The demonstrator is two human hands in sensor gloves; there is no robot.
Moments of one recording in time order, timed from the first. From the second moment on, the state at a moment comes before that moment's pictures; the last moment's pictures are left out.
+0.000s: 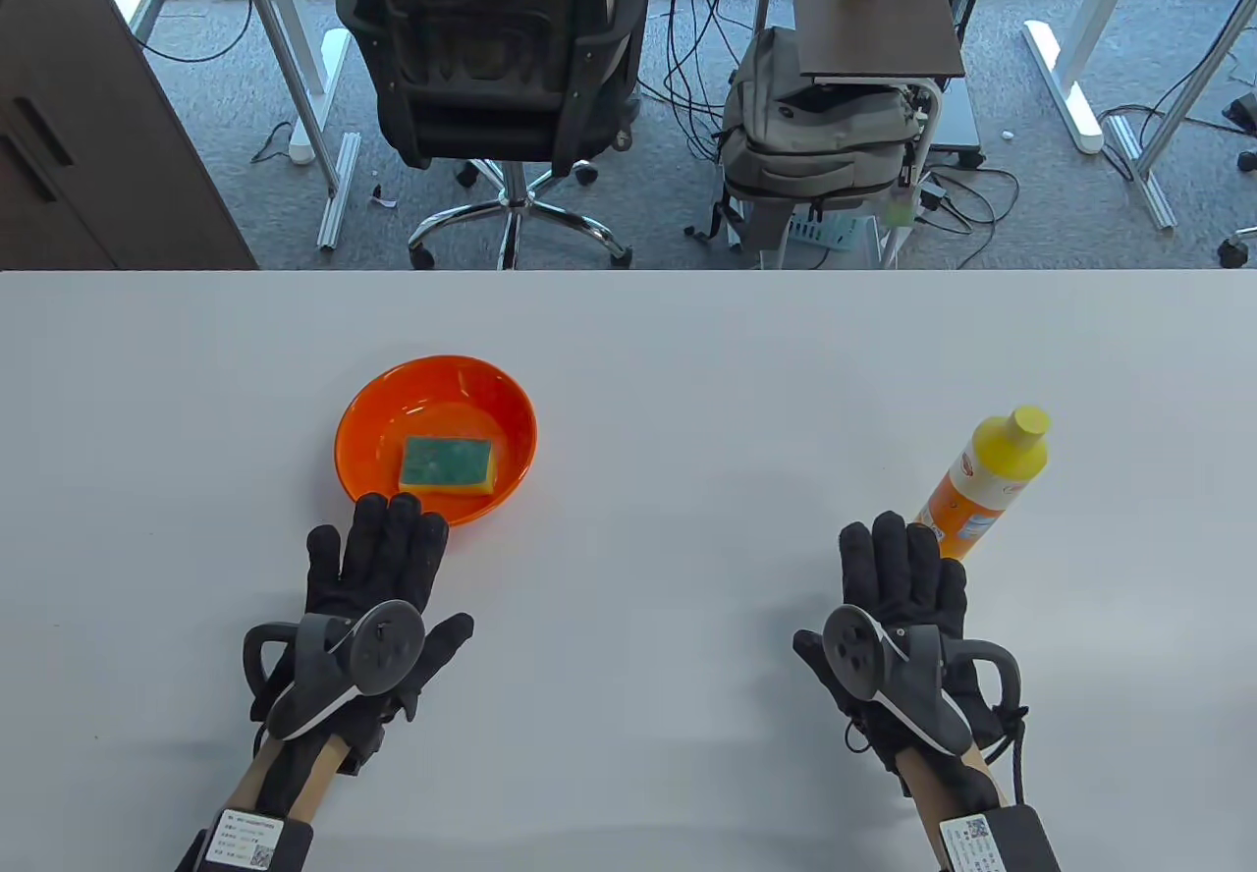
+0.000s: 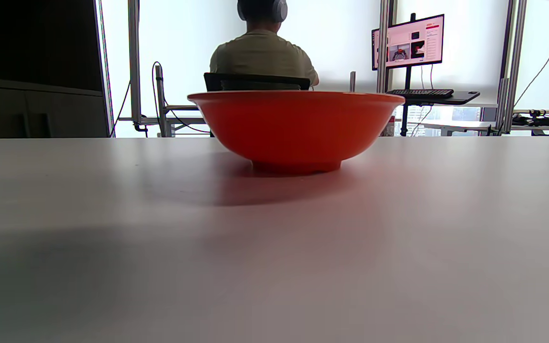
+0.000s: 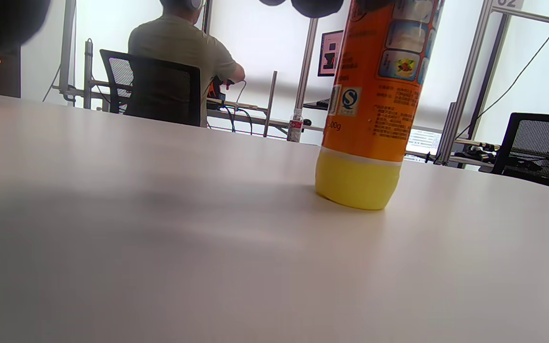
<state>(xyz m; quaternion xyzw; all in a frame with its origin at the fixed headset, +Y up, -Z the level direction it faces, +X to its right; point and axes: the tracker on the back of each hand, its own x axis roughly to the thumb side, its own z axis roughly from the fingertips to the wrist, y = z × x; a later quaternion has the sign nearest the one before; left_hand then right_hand) -0.253 -0.702 -0.232 0.05 -0.07 0.01 1.00 0.185 -0.713 -0.217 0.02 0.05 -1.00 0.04</state>
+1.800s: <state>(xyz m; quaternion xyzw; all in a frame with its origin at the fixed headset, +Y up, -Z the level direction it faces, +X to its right) -0.329 -0.777 -0.328 -0.09 0.31 0.54 0.77 0.187 -0.717 -0.223 0.03 0.03 -1.00 0.03</state>
